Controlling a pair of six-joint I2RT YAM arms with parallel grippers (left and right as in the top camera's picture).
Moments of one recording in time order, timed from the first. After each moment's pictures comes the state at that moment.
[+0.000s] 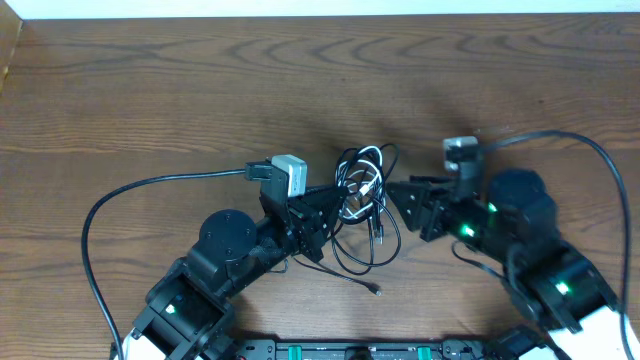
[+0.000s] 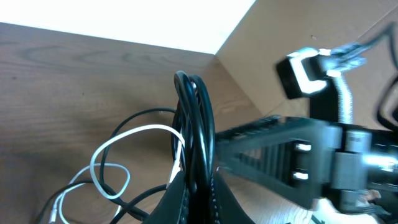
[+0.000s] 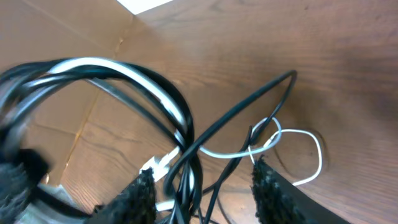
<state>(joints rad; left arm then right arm) -0.68 0.75 0.76 -0.23 0.21 -0.57 0.52 0.91 0.86 -0.46 -0.31 0.57</state>
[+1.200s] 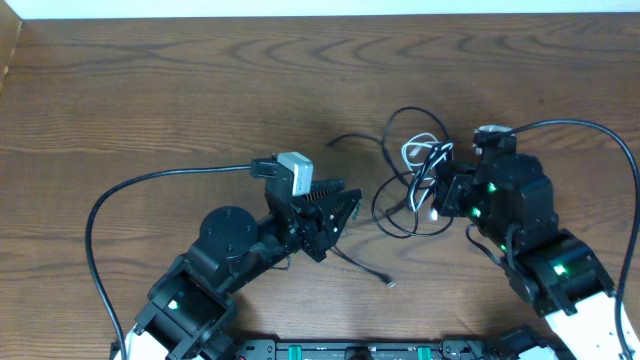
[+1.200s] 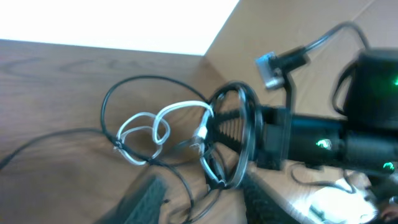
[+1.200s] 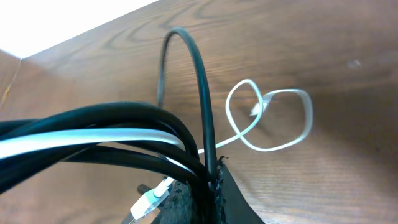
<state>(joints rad) -0.68 0.77 0.77 -0.19 0.25 -0.54 0.41 0.92 0.86 -0.55 -0.02 0.51</state>
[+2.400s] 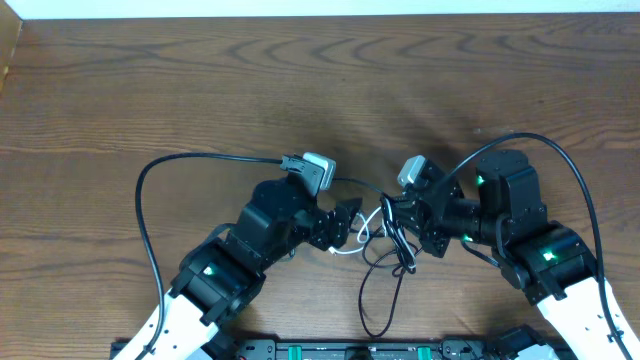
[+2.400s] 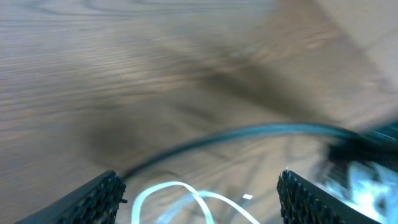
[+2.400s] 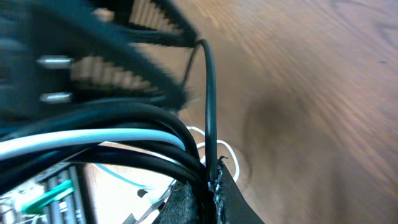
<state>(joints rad) -0.68 0.96 0.77 -0.38 0.07 -0.34 0.41 0.99 0.86 -0.59 -0.65 -0.31</state>
